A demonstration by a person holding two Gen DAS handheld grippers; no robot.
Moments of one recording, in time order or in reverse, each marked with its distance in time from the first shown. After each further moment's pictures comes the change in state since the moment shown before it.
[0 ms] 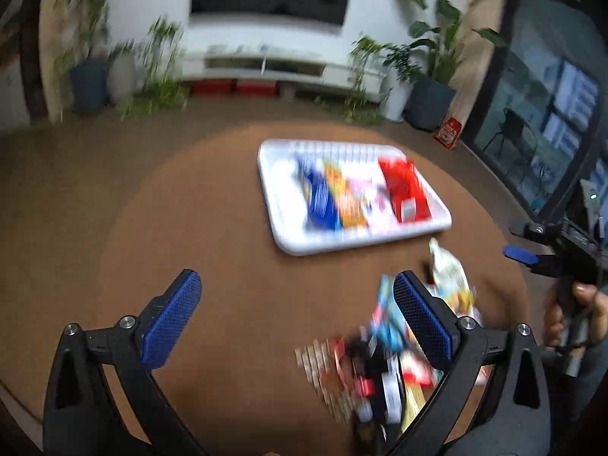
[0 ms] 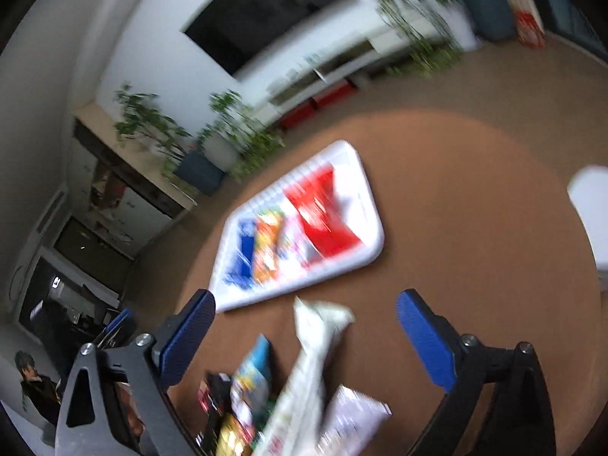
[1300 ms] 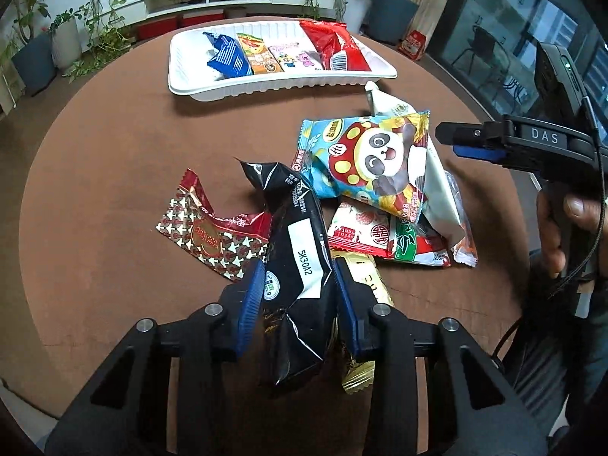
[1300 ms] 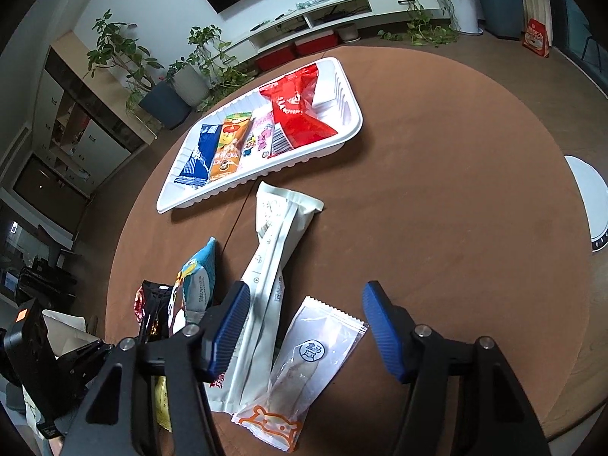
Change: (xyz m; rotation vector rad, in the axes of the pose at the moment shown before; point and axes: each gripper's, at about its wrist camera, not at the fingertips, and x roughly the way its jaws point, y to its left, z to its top) left arm 0.034 -0.065 -0.089 0.188 0.295 -0.076; right arm 0.024 0.010 -0.054 -0.157 0.172 -0.174
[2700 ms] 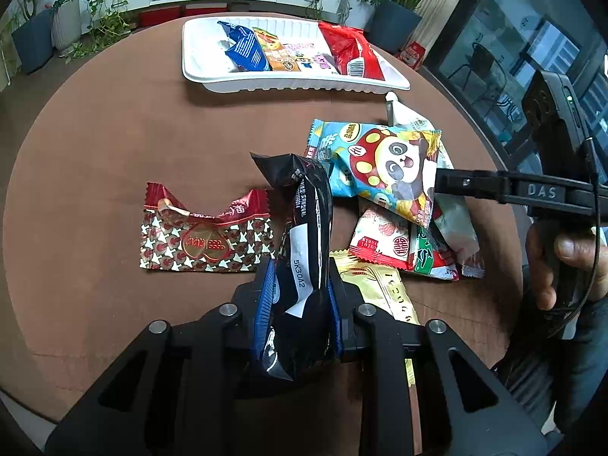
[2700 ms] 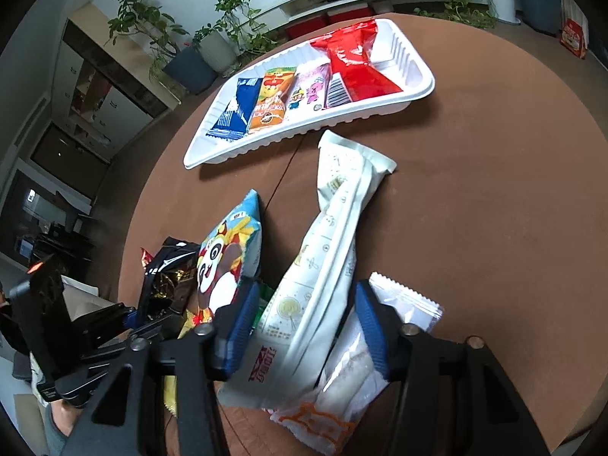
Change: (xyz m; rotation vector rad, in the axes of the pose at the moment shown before) left arm 0.011 0.027 0.006 -0.070 -0.014 -0.069; right arm 0.035 0.035 -0.008 -0.094 0.125 0.075
